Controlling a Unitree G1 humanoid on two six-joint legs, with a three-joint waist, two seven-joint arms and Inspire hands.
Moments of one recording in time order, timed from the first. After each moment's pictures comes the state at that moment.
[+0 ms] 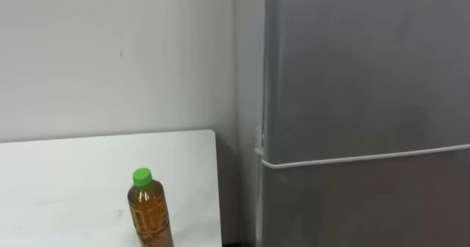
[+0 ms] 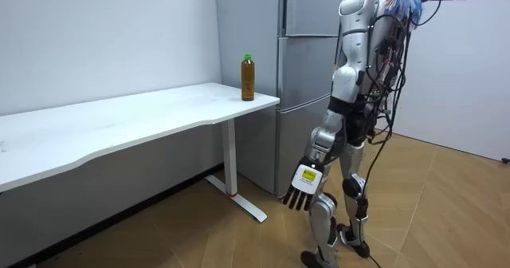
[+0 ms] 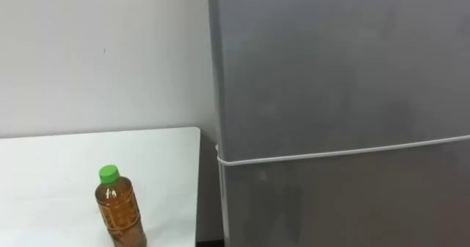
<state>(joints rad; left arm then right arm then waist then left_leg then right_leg) 0.28 0.18 0.07 1.16 -0.37 -0.01 0.07 0.18 -0.22 0.00 1.23 0.43 -0.03 0.19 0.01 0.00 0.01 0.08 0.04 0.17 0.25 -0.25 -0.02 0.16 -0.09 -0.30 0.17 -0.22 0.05</state>
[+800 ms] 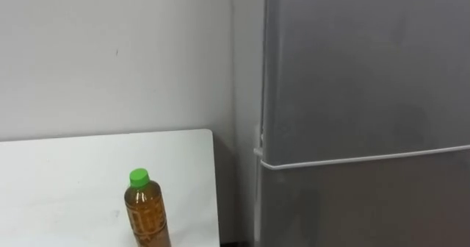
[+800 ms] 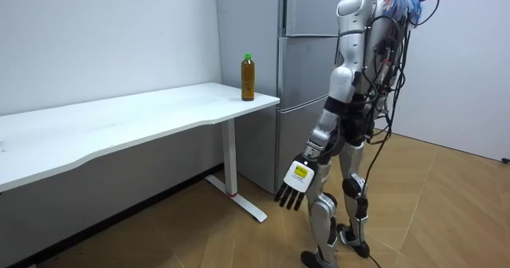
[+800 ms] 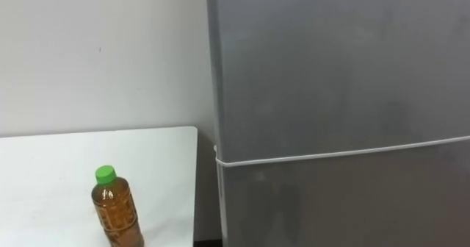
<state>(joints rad) 0.27 0.18 0.12 1.11 -0.31 -0.03 0.17 0.18 -0.22 -0.01 1.24 0.44 -0.05 0.17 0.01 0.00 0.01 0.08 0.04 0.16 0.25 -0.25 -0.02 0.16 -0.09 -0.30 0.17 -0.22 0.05</state>
